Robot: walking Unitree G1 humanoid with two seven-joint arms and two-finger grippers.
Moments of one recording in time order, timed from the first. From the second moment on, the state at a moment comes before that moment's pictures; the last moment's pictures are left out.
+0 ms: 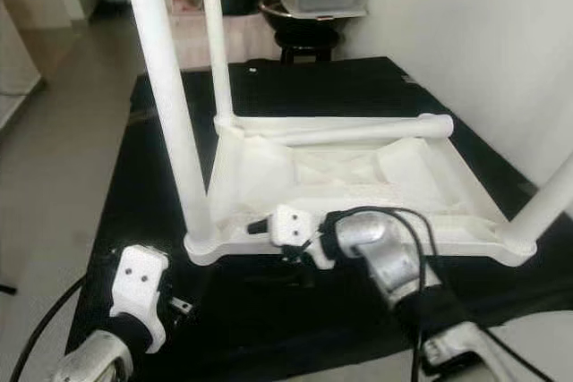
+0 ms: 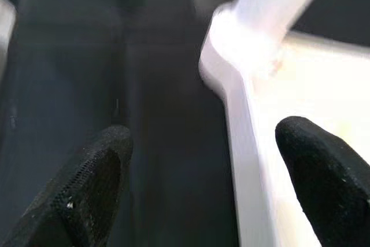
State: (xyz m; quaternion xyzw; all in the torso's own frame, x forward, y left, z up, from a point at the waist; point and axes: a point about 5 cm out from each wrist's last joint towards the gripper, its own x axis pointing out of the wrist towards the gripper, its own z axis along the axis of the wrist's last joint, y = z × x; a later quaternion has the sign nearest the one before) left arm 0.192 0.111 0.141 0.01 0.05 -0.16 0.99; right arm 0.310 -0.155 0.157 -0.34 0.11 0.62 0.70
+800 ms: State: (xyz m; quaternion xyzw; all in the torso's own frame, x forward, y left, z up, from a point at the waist) left arm 0.175 0.131 0.141 0.04 0.04 -0.05 1.00; right arm 0.334 -0.211 0.171 -0.45 0.26 0.54 0.66
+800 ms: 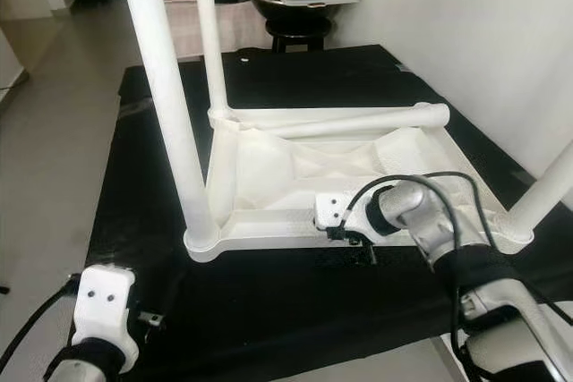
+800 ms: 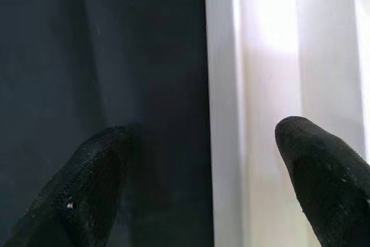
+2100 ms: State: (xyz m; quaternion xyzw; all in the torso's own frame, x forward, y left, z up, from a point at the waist) left arm 0.194 0.125 0.140 0.11 0.02 -0.06 0.99; right arm 0.341 -0.096 0.153 -0.31 0.17 0.57 0.74
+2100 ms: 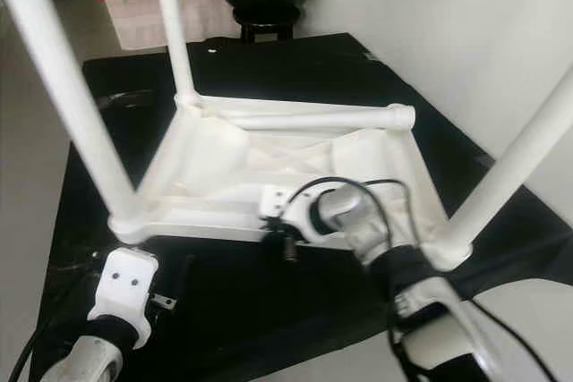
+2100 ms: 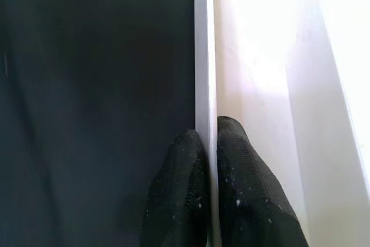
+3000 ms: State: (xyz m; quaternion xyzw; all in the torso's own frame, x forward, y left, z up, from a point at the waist) left arm 0.188 0.124 0.133 0.13 0.03 -0.06 0.99; right arm 0.370 0.038 0.238 -0.05 -0.01 0.39 0.92
